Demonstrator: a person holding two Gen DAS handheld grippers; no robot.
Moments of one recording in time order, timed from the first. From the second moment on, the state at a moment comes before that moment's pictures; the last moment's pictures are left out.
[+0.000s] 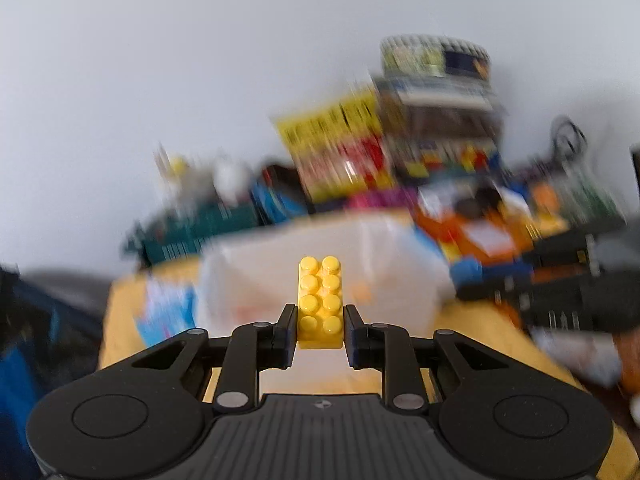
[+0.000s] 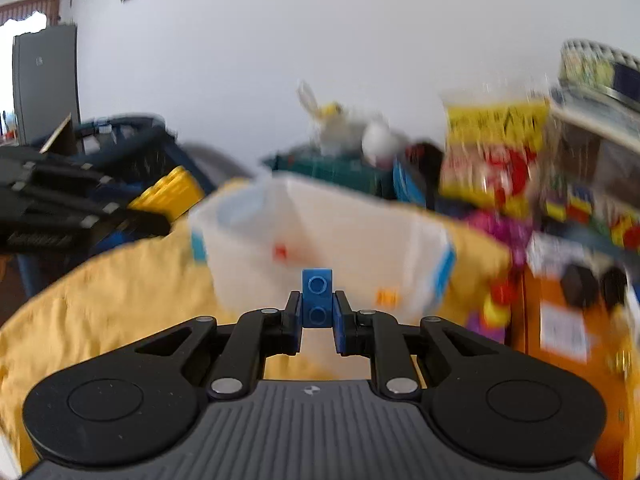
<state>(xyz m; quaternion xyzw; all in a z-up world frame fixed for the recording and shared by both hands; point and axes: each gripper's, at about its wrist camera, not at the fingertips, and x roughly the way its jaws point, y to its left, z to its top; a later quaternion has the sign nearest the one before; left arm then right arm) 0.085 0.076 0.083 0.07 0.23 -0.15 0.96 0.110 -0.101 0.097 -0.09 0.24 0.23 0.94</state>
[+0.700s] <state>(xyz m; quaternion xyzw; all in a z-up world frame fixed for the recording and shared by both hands) 0.163 0.057 0.050 0.09 0.26 -0.11 0.95 0.173 -0.095 0.071 -0.07 0.26 0.18 0.95</state>
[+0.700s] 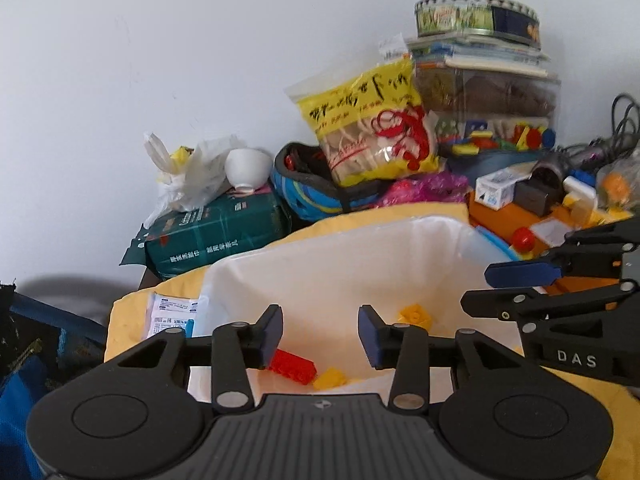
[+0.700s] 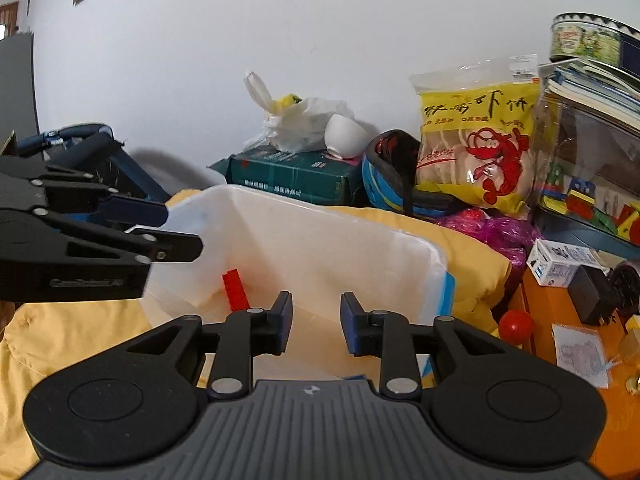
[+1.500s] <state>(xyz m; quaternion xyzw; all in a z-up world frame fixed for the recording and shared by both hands) 0.010 0.033 -0.060 0.12 0.39 -0.18 0.90 0.034 -0.098 -0.016 -0.14 0.40 0.26 0.87</state>
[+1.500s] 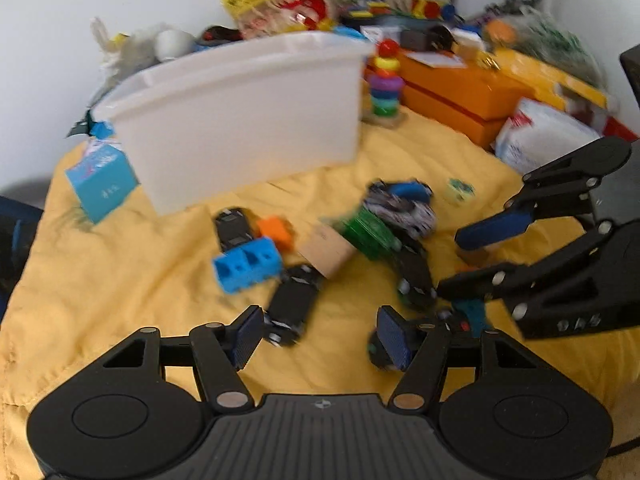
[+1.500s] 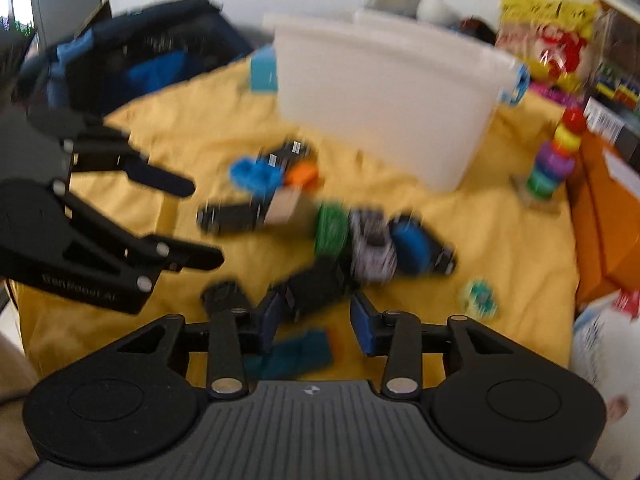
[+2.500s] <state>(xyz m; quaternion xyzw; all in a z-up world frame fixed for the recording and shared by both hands) 0.032 0.057 -0.090 -0.19 0.51 -0.22 0.81 0.015 -0.105 -0.022 -0.12 0.42 0.27 0.86</state>
